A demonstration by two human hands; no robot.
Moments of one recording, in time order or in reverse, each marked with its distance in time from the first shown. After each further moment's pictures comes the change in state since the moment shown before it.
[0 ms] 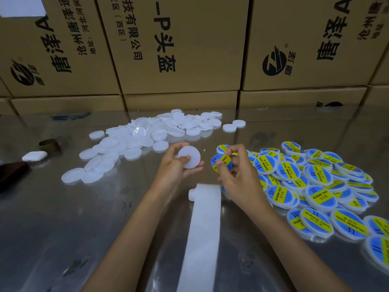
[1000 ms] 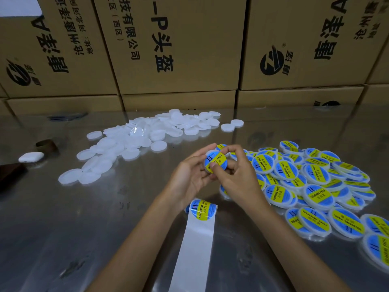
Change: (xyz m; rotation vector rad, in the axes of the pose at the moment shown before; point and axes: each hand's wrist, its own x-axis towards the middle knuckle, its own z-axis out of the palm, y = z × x) left_hand -0.016 -0.006 0.026 -0.174 -0.327 -0.167; right_hand 0.003 -0.002 0.000 0.190 -0.047 0.107
